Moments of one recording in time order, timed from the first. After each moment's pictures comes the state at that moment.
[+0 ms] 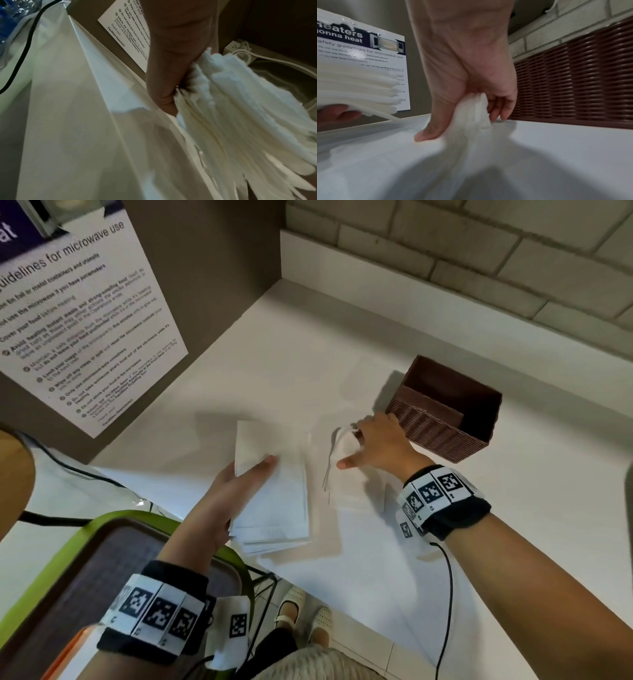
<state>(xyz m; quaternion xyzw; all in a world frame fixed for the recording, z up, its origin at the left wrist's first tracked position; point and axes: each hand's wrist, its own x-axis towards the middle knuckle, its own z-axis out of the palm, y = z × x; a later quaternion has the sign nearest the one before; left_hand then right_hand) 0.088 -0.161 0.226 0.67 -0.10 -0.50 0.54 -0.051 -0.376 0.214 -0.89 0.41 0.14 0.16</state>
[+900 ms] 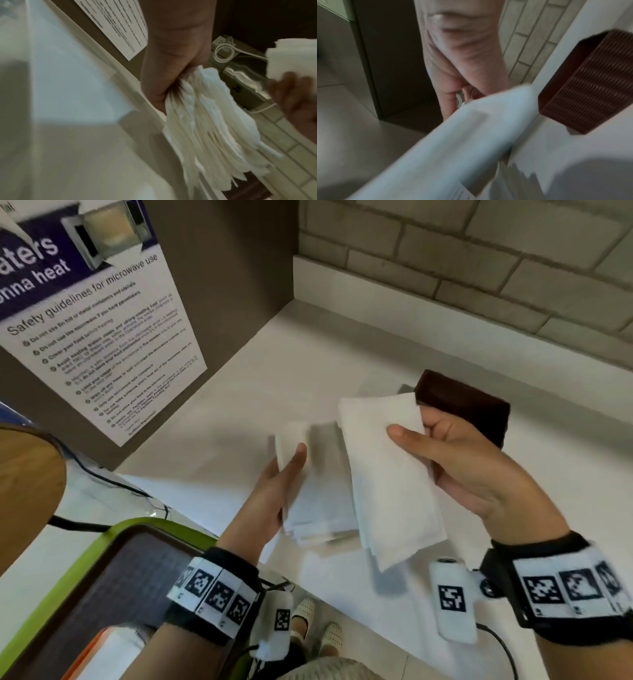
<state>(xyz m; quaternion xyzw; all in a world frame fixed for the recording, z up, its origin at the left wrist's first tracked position) 0.066 -0.188 0.227 0.60 -0.11 -0.52 0.60 -0.110 -0.320 0.329 -0.57 0.33 -0.17 0.73</state>
